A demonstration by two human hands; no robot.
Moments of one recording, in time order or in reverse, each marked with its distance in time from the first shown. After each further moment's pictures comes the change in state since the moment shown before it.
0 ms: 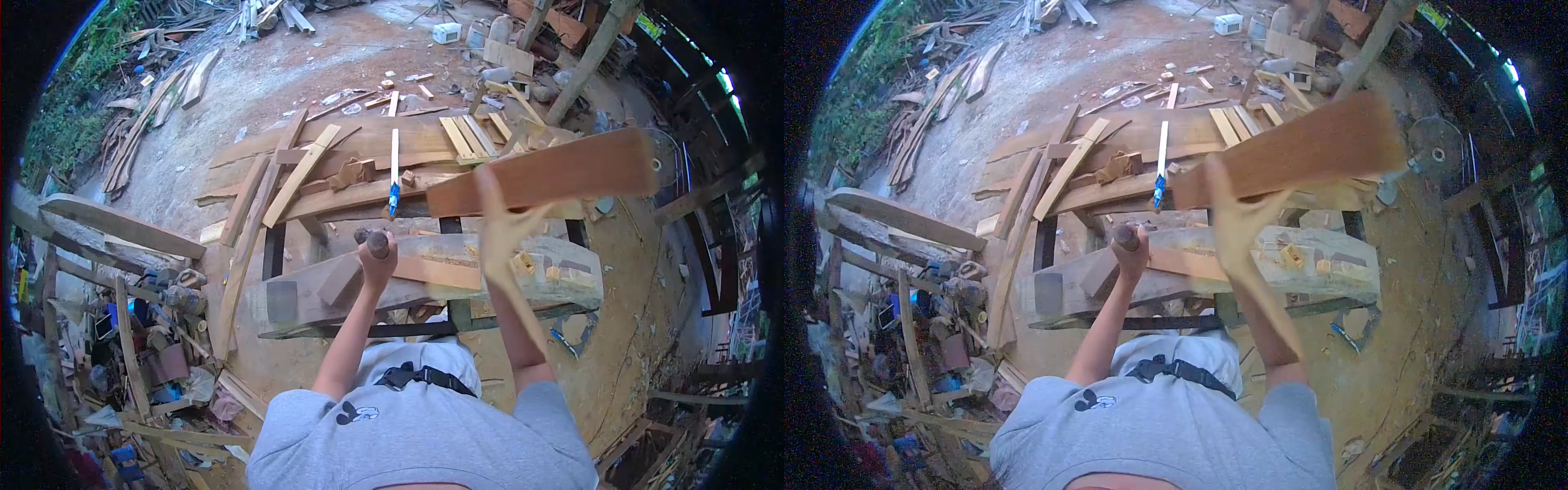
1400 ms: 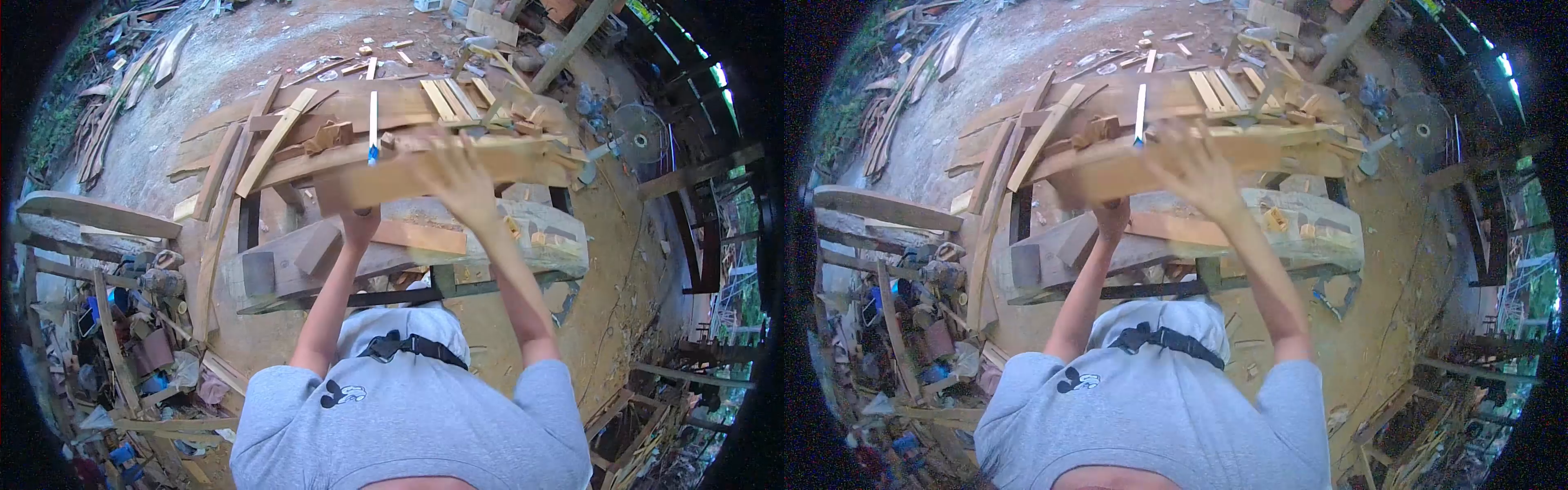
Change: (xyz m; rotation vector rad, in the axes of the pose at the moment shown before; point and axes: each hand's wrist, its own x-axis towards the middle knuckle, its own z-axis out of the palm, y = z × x) left_hand 0.010 -0.010 0.009 0.024 0.008 0.067; right_hand 0.008 0.044 -0.033 -0.543 -0.769 -0.863
